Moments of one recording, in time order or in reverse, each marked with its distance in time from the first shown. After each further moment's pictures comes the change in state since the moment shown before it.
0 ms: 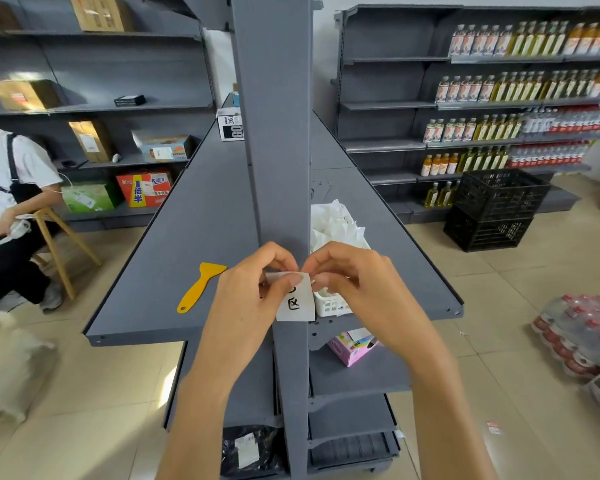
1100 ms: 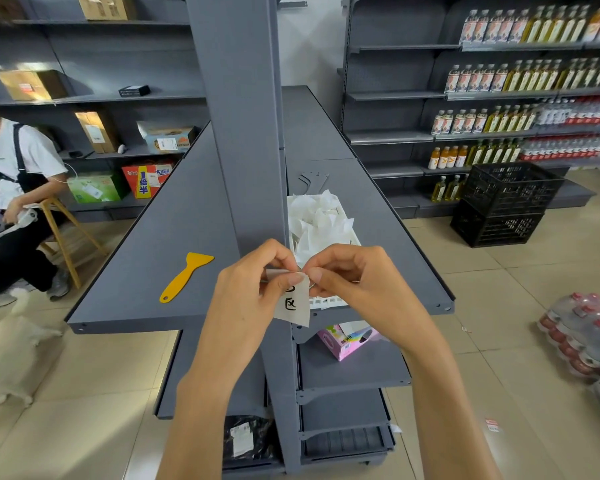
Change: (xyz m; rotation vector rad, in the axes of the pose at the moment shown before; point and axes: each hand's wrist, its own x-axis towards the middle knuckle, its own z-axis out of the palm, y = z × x) left_hand 0.001 -0.002 0.037 0.009 0.024 0.004; right_hand -0.002 0.035 -0.024 0.264 -0.055 0.044
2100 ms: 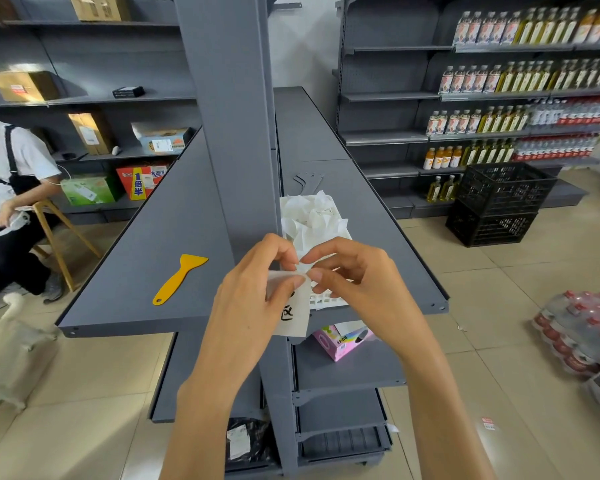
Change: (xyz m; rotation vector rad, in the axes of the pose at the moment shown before) left_hand -0.005 0.005 0.008 0.133 0.004 0.090; right_hand -0.002 0.008 -0.003 -0.131 0.109 -0.061
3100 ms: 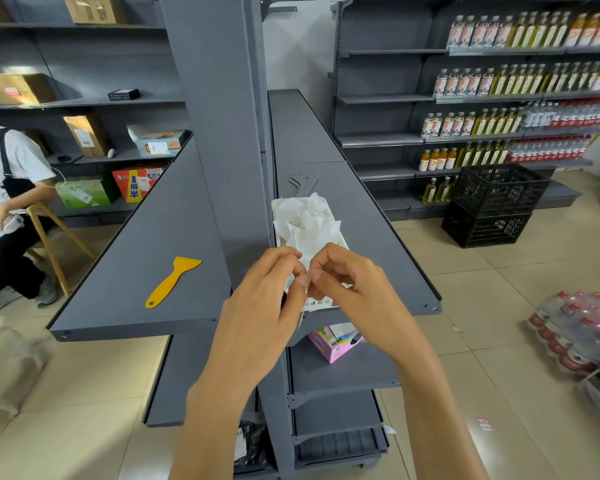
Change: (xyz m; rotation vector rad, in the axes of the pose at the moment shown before) left_hand -0.005 0.008 0.016 0.166 -0.081 0.032; right_hand -0.005 0.004 -0.002 -0.050 -0.056 -0.048
